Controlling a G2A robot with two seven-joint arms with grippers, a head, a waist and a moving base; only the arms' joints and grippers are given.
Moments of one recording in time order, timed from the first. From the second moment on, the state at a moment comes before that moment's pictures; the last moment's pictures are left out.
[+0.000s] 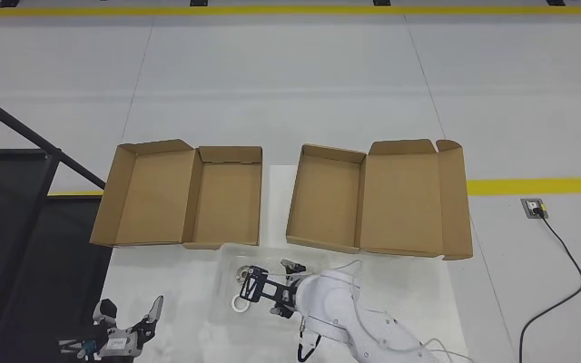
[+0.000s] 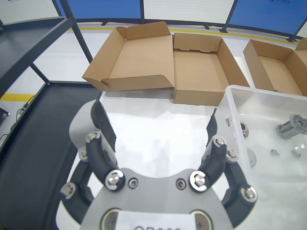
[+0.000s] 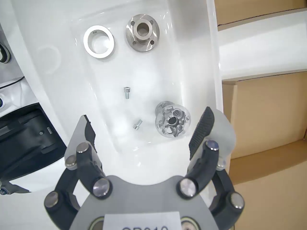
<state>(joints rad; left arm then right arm) 1.93 -1.18 -1.71 -1.87 1.13 0.05 0.38 -0.80 -1.40 0.70 -1.61 -1.33 -0.38 1.13</state>
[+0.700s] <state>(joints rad) 1.93 -1.18 -1.71 -1.87 1.13 0.05 0.38 -0.76 -1.43 0.72 -1.49 -1.27 -0.27 1.22</state>
